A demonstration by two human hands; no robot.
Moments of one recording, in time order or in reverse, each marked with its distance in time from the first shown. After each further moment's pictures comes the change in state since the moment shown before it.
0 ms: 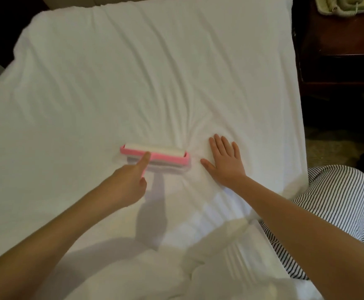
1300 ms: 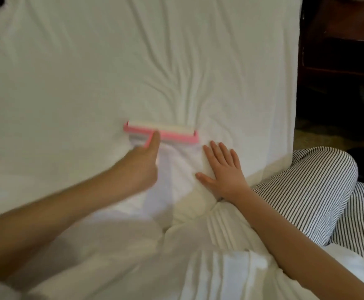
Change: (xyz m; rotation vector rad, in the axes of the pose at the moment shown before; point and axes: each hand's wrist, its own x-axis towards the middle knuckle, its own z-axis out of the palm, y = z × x) left_hand -0.042 0.061 0.062 -0.072 0.090 -0.020; right_hand -0.100 0.027 0.039 0.061 -0.010 -0.143
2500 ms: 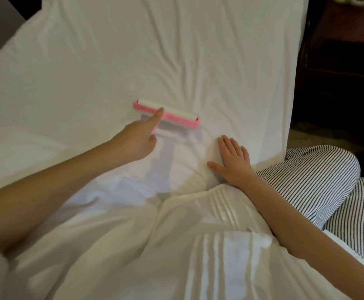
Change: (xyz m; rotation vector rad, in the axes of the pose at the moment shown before) left_hand -0.016 -0.011 0.009 -0.054 0.203 0.113; right_hand -0.039 0.015 -0.012 0.078 -0.082 0.045
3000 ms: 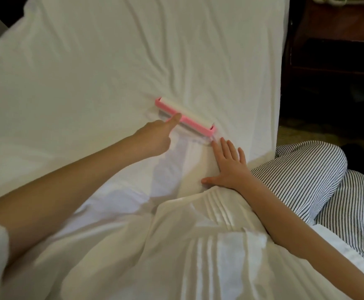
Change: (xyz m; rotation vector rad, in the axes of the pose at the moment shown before) left_hand 0.026 0.046 0.006 0.091 -0.134 0.072; right_hand -0.010 0.006 -0.001 -0.091 -0.086 0.046
